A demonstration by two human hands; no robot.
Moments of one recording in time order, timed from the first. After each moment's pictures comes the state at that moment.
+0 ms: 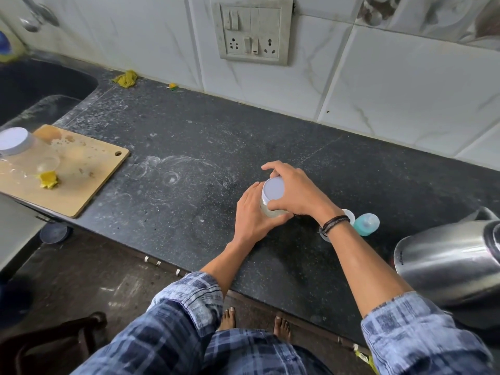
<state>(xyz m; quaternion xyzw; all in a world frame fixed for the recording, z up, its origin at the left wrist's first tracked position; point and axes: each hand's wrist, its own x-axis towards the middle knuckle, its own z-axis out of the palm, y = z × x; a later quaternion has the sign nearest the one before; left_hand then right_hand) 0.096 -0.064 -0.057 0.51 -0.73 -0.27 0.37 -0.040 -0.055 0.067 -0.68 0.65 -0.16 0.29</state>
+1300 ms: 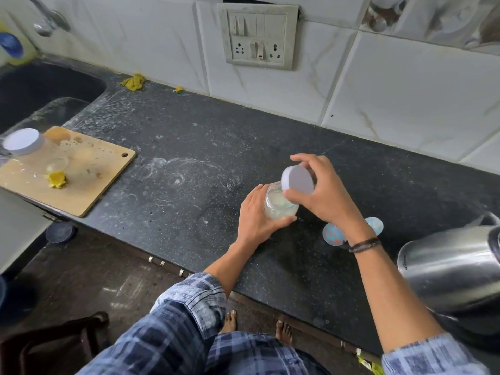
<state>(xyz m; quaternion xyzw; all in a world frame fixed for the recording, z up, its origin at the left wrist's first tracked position) 0.100 -0.060 -0.047 0.51 -0.73 -0.28 0.36 -0.061 -0.020 0.095 -0.65 0.64 -0.33 0.24</state>
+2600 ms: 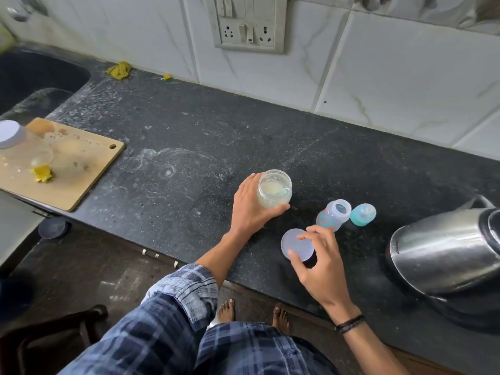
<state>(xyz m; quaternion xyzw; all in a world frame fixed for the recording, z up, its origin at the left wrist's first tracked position) 0.099 -0.060 -0.046 0.52 -0.73 -0.29 0.35 -0.045 0.115 -0.018 -0.62 0.67 -0.39 0.13</state>
